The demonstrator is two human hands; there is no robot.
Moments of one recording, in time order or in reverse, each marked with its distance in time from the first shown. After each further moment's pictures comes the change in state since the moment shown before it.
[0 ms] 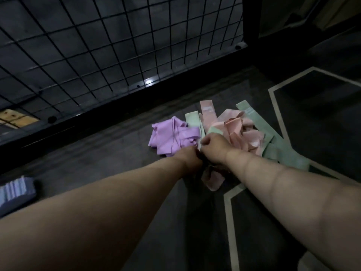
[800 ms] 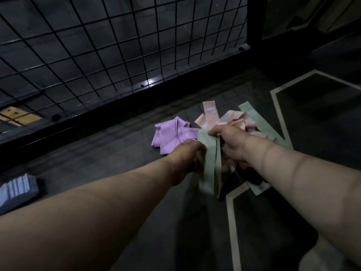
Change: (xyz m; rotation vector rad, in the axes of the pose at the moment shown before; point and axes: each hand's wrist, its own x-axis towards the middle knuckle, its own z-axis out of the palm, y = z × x) left_hand -0.027 0.003 -0.005 -1.189 0.061 -0.189; right_hand -0.005 -0.011 -0.037 0.787 -0.218 0.212
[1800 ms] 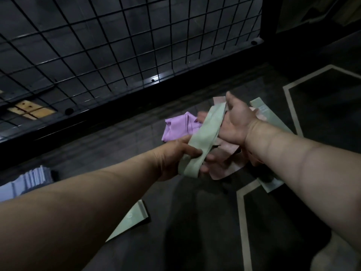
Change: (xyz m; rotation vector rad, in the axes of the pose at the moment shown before) left_hand -0.015 -0.001 -0.063 -0.120 -0.401 -0.005; right_hand -0.002 -0.032 0.034 0.525 -0.244 -0.069
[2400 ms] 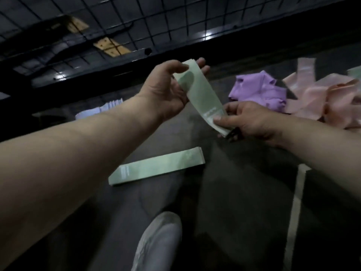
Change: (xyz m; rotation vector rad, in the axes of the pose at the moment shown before) left_hand -0.148 0.036 -0.071 -0.618 0.449 0.402; right_hand -0.038 0.136 0.076 -0.885 -0.330 0.069
